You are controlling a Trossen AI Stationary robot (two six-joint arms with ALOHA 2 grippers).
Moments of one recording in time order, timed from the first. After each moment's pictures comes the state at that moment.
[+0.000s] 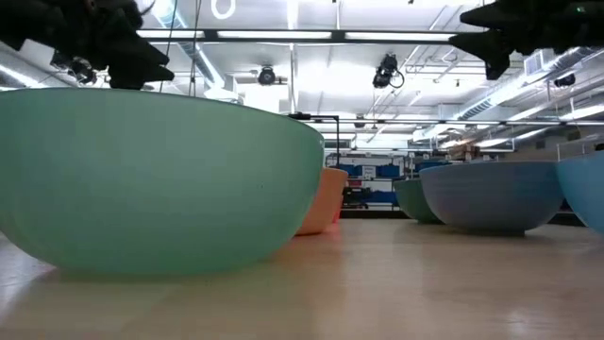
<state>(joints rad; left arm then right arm) 0.27 0.46 0.46 -0.32 0.20 -0.25 -0.21 0.35 0.38 -0.02 -0.10 0.16</state>
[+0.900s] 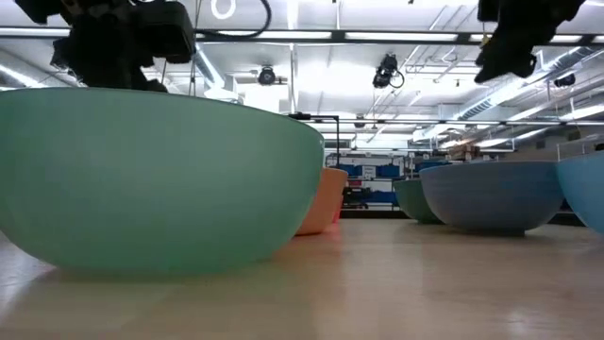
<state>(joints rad) -0.21 1.25 0.80 -0.57 0.15 -0.37 -0.19 0.70 0.85 -0.89 0.01 0.34</state>
